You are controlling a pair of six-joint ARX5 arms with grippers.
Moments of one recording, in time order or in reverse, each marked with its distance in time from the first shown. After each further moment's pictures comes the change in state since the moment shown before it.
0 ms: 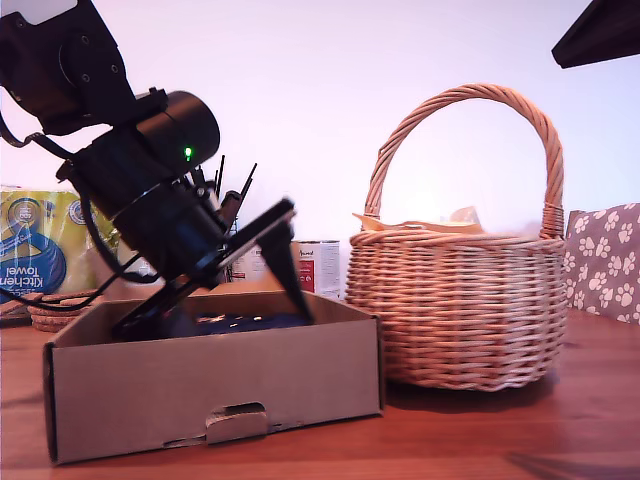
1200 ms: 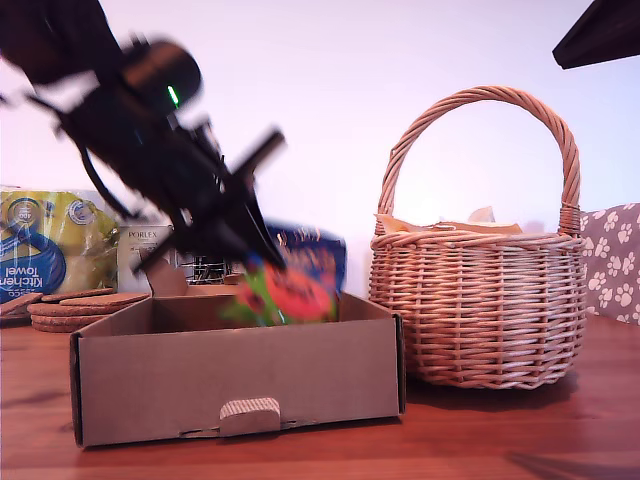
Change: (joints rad) left arm 0.055 -0.137 0.052 -0.037 0.064 0.133; right arm 0.000 0.000 0.000 -0.001 0.004 0.000
